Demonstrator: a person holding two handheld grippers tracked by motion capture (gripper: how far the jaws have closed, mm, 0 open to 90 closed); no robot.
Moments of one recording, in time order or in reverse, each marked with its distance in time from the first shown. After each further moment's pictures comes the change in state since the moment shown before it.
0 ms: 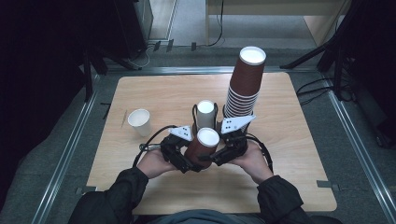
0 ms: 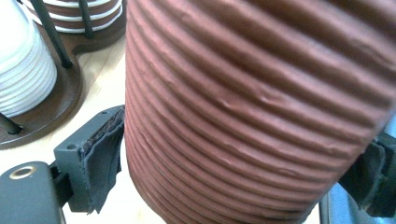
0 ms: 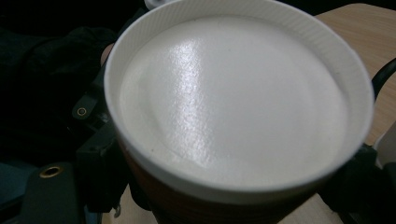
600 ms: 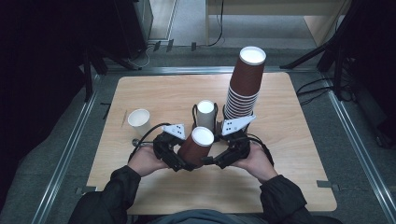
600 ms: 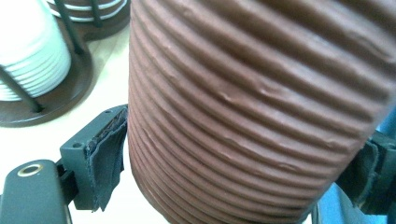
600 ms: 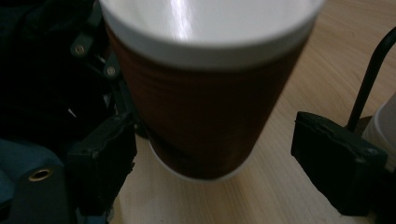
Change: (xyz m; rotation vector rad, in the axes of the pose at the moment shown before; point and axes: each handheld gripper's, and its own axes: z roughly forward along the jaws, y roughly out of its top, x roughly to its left) left arm 0.001 -0.003 -0.026 0.041 -0.004 0.010; right arm 0.004 -0.002 -0.007 0.094 -0.011 0.023
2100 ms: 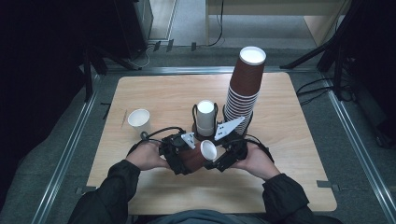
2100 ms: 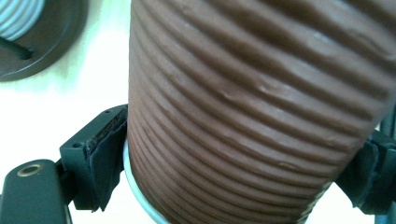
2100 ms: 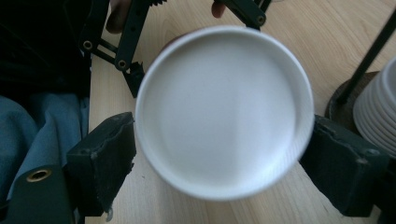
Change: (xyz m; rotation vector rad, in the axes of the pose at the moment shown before) left arm 0.008 0.006 0.036 0.382 0.076 0.136; right arm -0.003 -0.002 0.013 0.221 -0.051 -0.035
